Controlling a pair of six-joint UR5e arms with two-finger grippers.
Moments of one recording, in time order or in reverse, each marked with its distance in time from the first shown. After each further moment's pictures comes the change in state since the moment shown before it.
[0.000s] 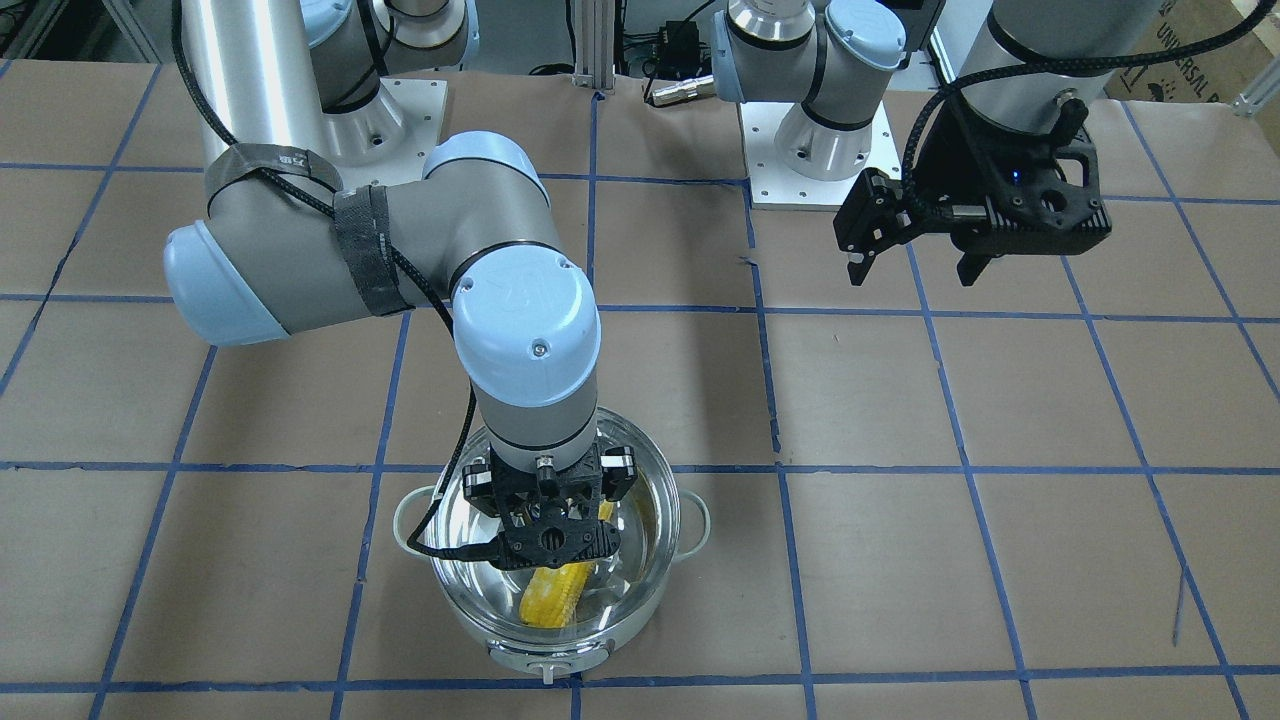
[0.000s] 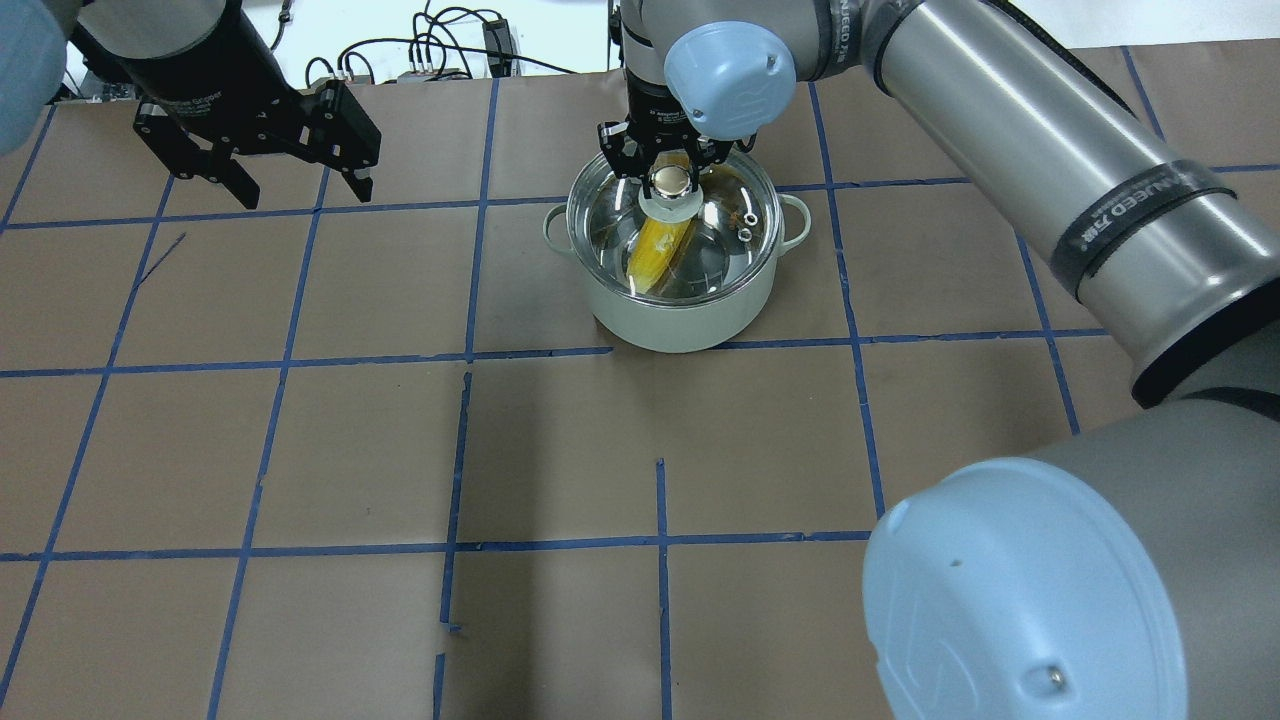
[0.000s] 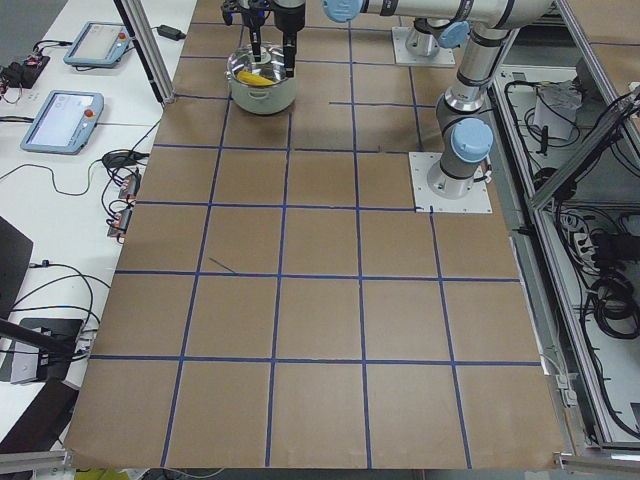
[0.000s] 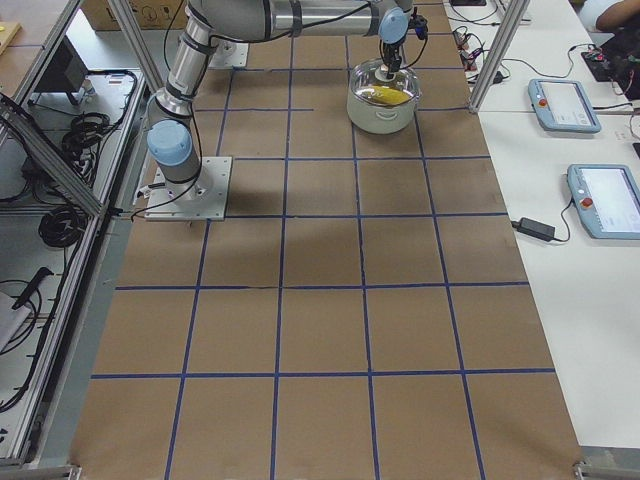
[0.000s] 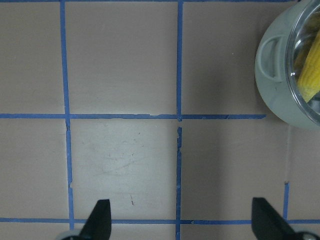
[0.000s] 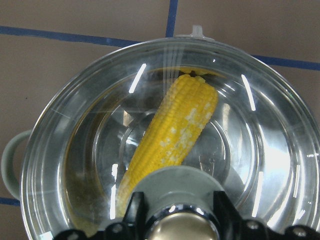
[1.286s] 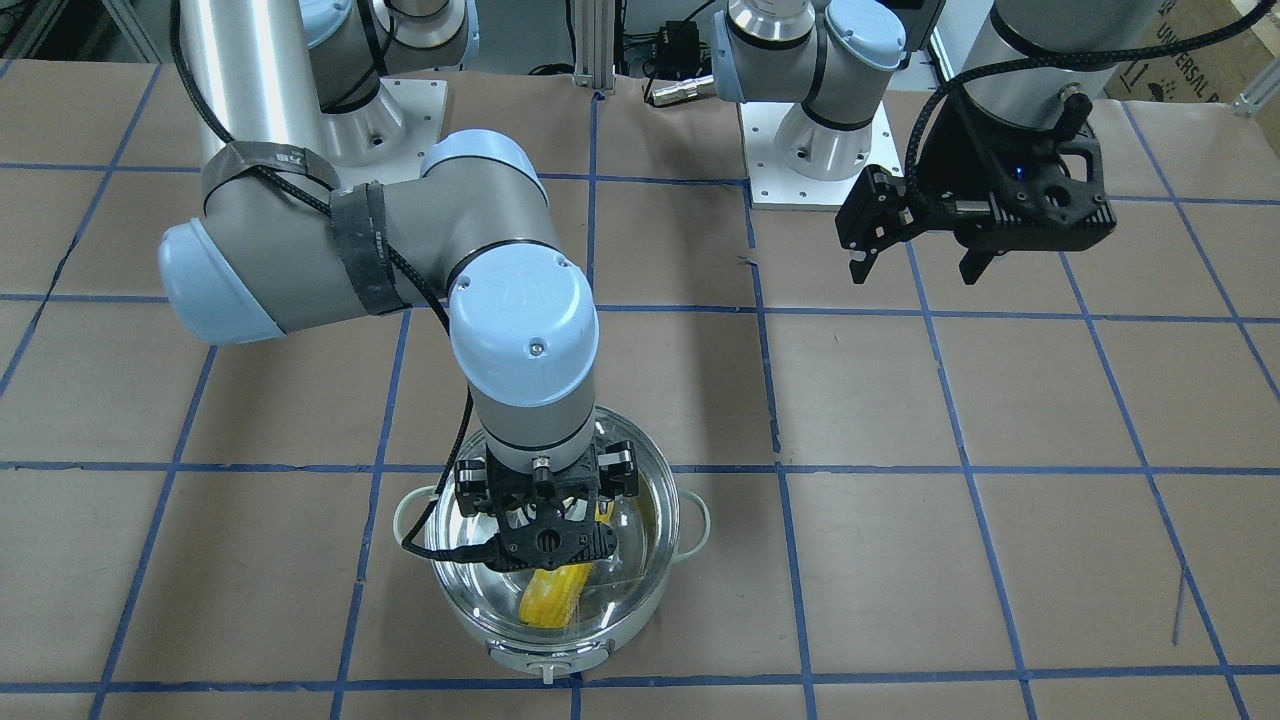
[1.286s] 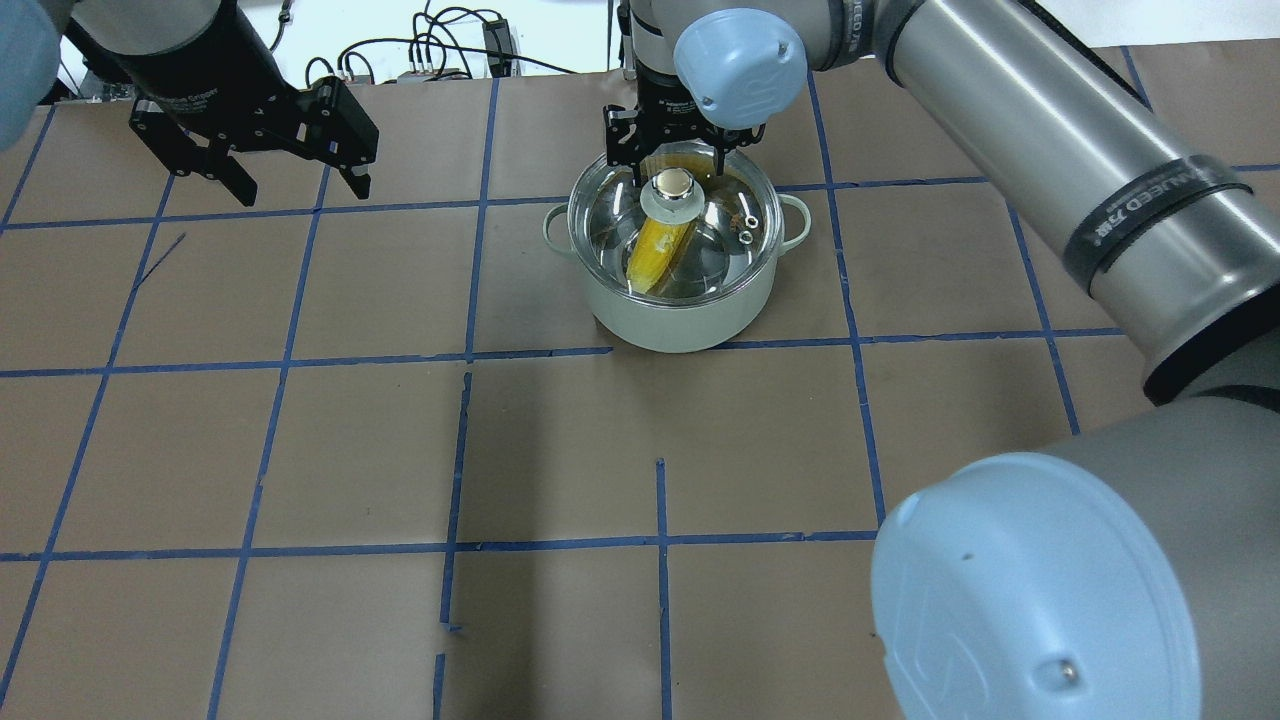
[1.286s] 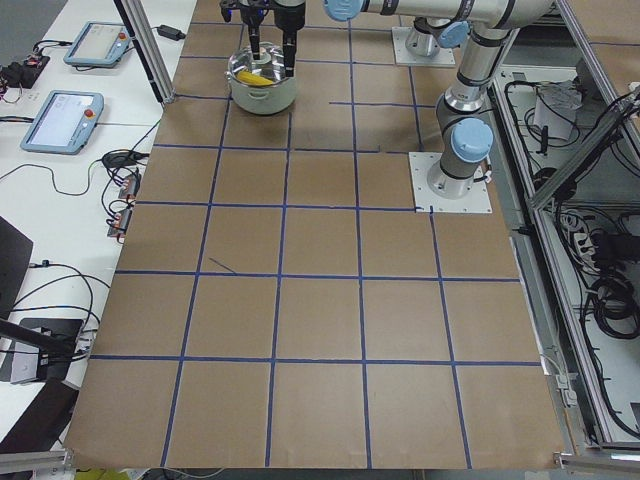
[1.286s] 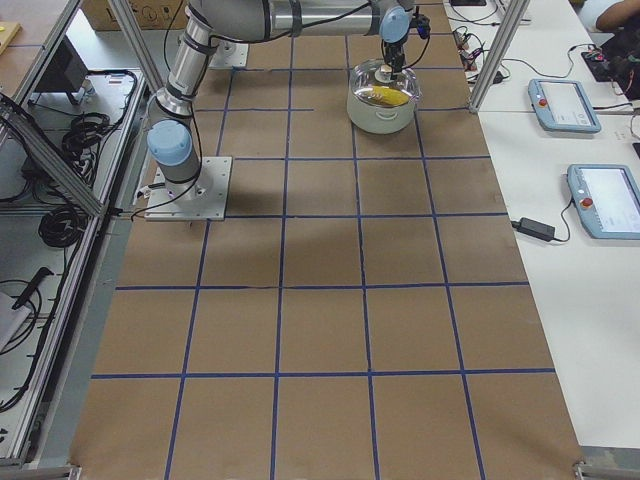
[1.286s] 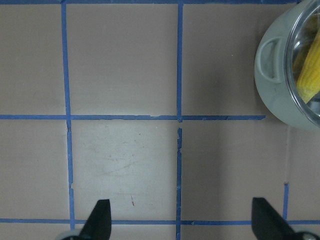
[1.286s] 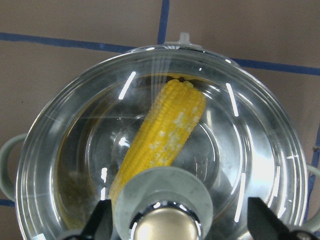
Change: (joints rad) left arm 0.001 0.002 0.003 0.000 0.000 0.001; right arm -0.025 -0.012 -0.012 0.023 -0.003 -0.026
